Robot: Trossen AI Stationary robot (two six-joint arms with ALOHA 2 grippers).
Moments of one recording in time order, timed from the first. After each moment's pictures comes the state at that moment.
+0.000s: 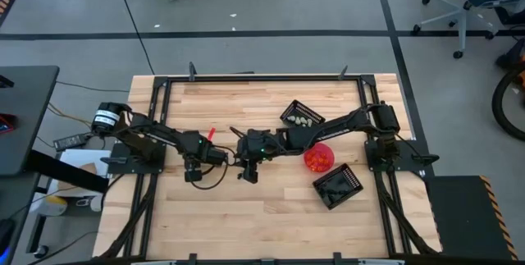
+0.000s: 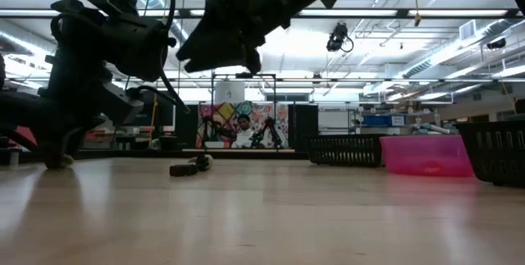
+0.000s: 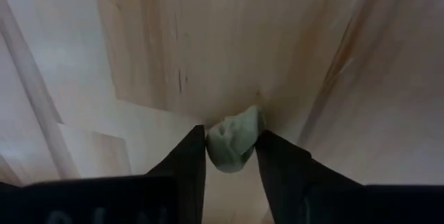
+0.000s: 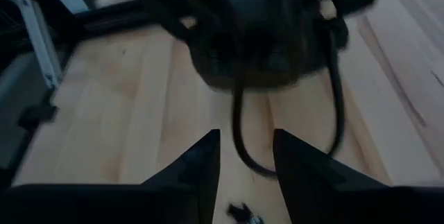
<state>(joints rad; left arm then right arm) -0.12 1.59 0.73 -0.96 -0.16 -0.28 0.10 1.98 1.44 -0.03 0.01 0.24</state>
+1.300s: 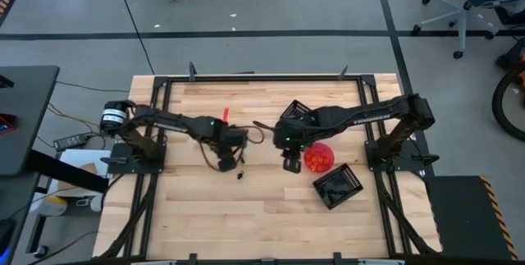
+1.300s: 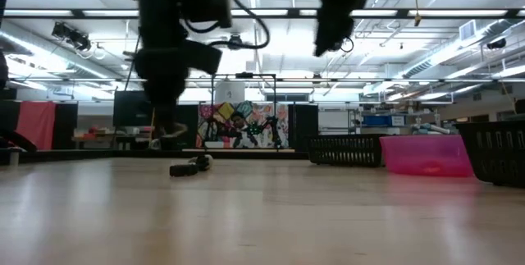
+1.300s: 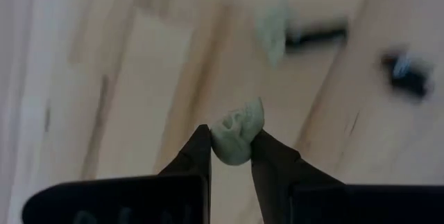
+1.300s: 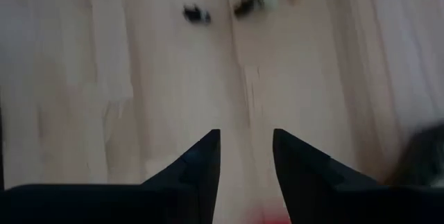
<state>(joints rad) -0.01 1.63 1.07 -0.86 -0.14 -0.32 0.08 1.66 1.44 -0.87 0.00 0.27</state>
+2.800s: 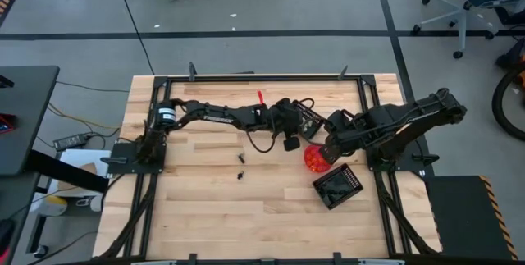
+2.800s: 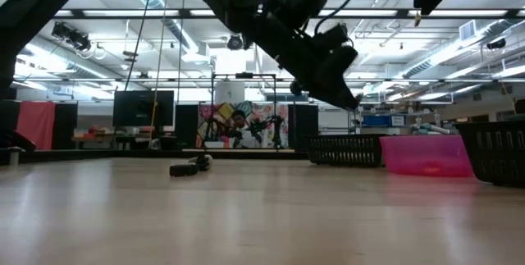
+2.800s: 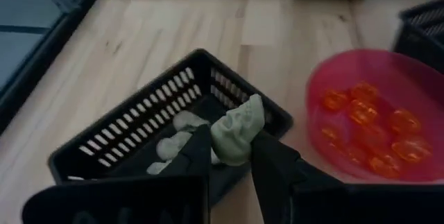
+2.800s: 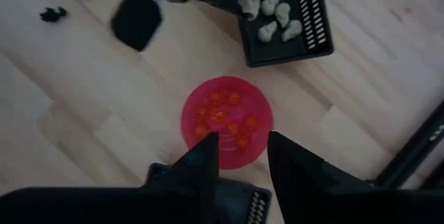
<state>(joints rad) 0.14 2.12 1.58 -0.05 -0.09 0.07 0.32 1.32 1.41 -1.47 0.35 1.15</state>
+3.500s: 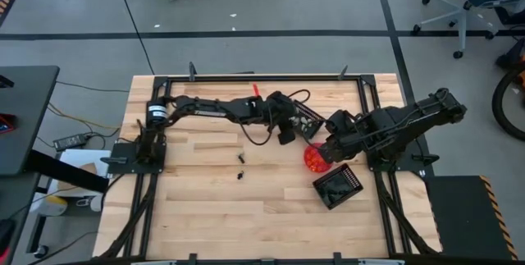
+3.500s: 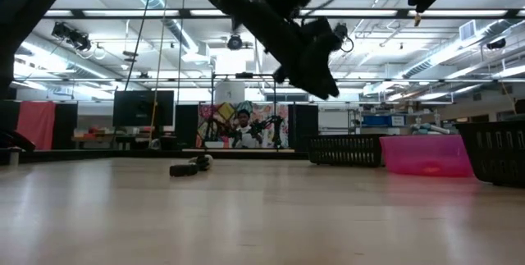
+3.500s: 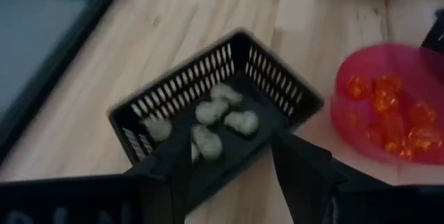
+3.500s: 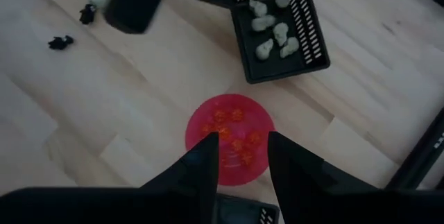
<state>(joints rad) 0.16 2.05 1.58 -0.21 -0.14 0.00 0.36 1.32 1.41 -1.45 0.43 1.22</state>
